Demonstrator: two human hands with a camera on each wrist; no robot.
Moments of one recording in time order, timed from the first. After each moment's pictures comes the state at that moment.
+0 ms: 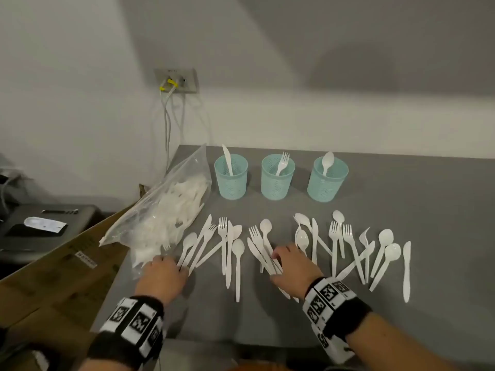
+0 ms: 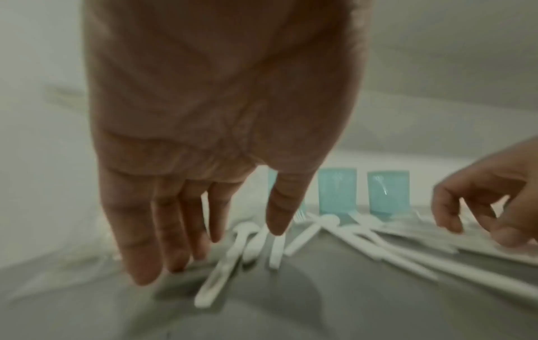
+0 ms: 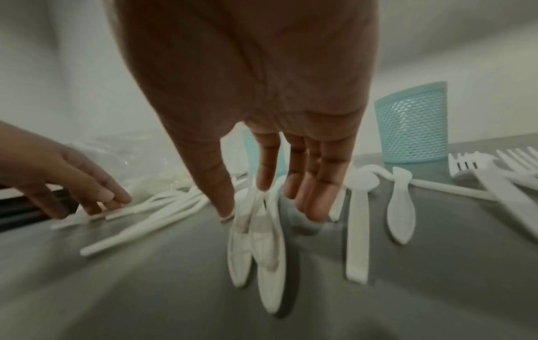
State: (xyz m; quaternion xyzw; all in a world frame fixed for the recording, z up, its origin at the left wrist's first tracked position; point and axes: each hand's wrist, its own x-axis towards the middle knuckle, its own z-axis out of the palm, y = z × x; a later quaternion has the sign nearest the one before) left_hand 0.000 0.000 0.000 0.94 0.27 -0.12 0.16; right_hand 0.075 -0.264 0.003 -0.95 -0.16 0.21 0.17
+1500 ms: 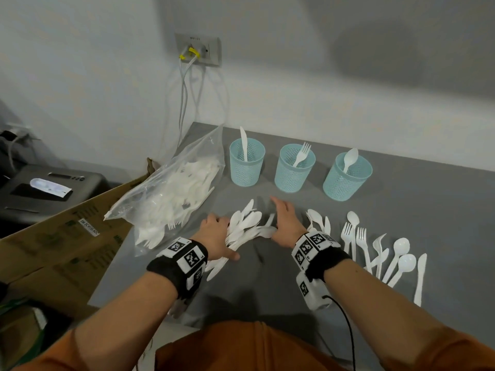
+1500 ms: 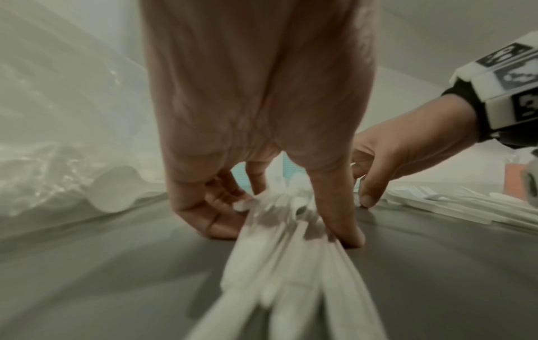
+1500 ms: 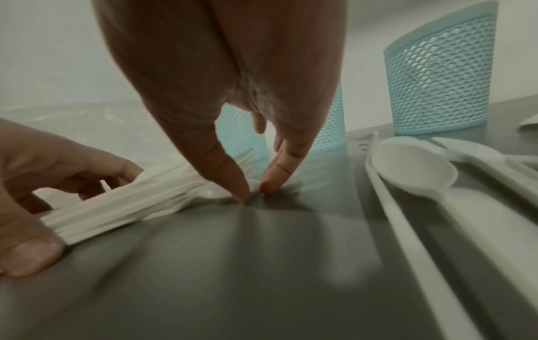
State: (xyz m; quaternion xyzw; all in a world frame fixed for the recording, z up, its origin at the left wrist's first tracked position) left_hand 0.069 -0.039 -0.009 0.95 0.11 -0.20 0.23; right_hand 0.156 -0.217 -0.012 -0.93 -0.16 0.21 0.27
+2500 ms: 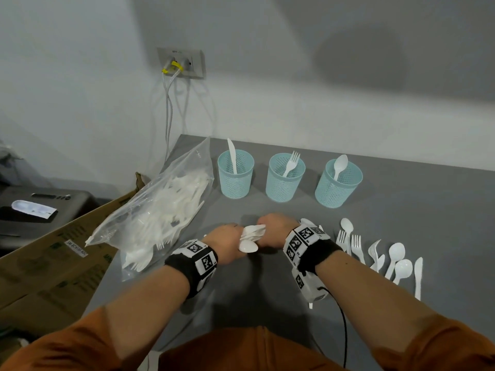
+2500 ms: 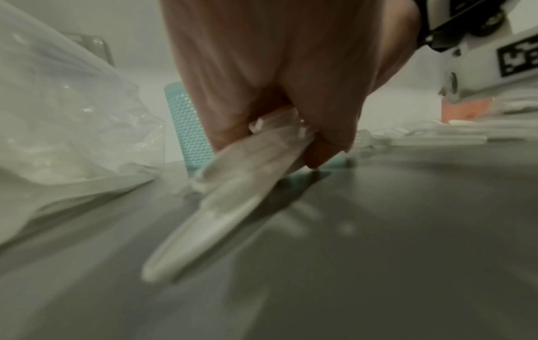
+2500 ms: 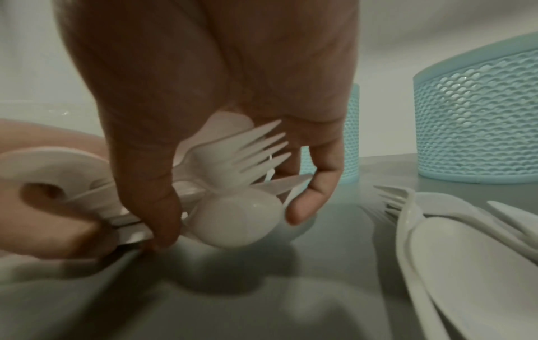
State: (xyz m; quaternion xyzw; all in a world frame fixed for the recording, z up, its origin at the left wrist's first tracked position) left_hand 0.117 -0.060 -0.019 0.97 -0.02 -0.15 0.18; right_hand 0.180 -0.200 0.013 -0.93 -0.25 0.27 0.05
